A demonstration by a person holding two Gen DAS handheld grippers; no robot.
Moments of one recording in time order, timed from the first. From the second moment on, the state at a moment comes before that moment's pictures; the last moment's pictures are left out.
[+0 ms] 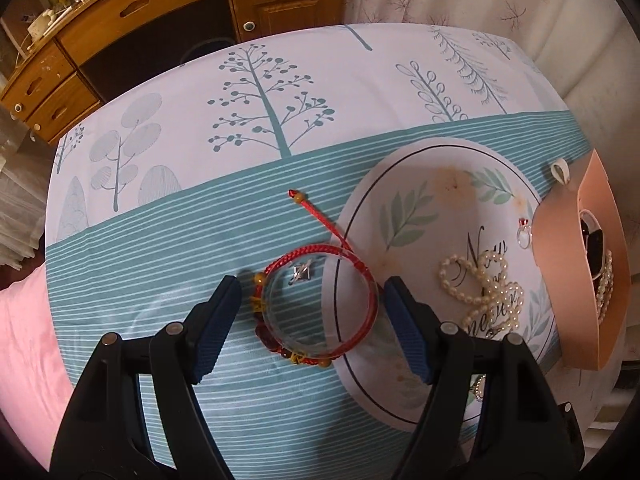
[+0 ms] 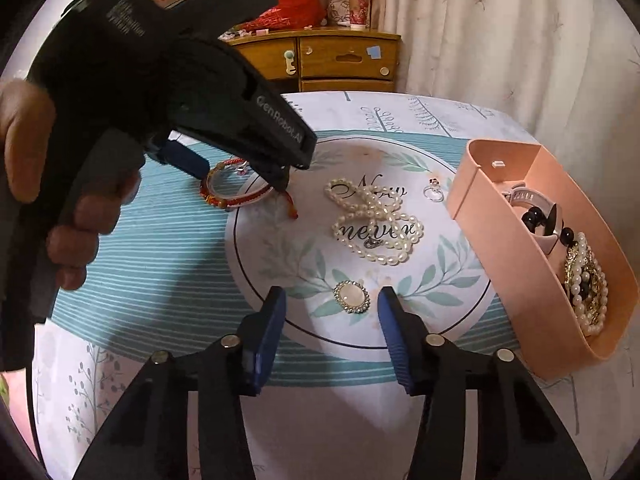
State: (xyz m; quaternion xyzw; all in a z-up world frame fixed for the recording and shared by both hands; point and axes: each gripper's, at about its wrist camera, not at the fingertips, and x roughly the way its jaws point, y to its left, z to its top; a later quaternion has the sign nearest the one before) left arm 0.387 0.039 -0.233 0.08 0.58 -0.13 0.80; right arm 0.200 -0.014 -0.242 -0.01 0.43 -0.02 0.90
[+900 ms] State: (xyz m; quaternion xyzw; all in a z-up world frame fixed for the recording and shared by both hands) left arm 0.369 0.053 -0.183 0.05 0.60 -0.09 0.80; right arm 0.211 -0.068 -0.219 0.15 0.47 0.03 0.87
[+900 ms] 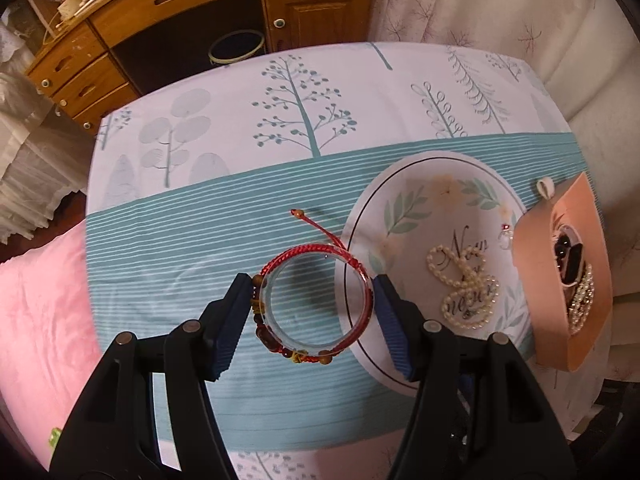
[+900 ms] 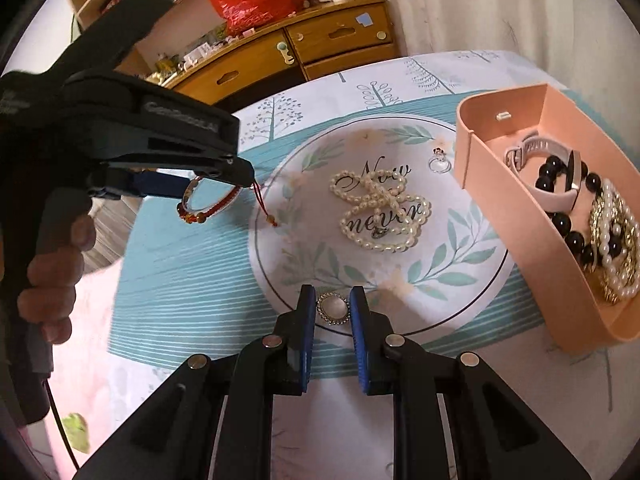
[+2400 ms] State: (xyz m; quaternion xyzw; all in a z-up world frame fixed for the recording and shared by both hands) left arm 0.307 -0.142 -0.132 -0.07 0.60 -0.15 0.79; right arm 0.141 -0.253 -0.127 0.07 0.44 0.11 0.89
